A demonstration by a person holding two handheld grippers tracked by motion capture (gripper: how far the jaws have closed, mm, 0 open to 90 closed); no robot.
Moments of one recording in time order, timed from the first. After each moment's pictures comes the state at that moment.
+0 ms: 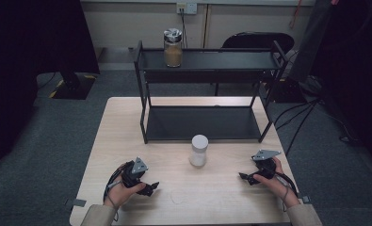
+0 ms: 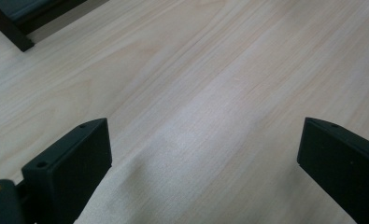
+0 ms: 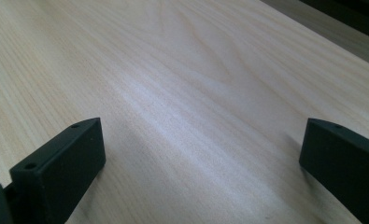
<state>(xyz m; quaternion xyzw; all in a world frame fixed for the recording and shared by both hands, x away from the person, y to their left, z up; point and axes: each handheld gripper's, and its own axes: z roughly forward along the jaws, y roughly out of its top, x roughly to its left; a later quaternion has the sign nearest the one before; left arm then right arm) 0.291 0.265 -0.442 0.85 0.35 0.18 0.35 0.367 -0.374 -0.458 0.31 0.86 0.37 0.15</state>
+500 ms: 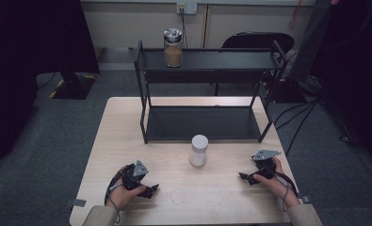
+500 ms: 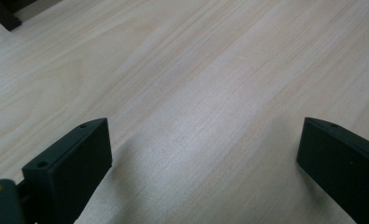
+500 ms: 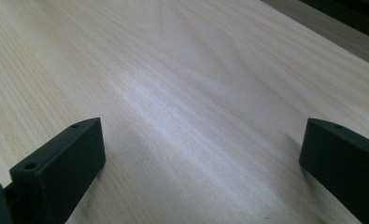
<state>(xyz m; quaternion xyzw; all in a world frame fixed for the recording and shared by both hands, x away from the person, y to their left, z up) 0.290 0.262 -0.453 0.86 0.35 0.18 0.34 0.367 -0.374 -0.458 0.31 0.86 0.37 0.15</state>
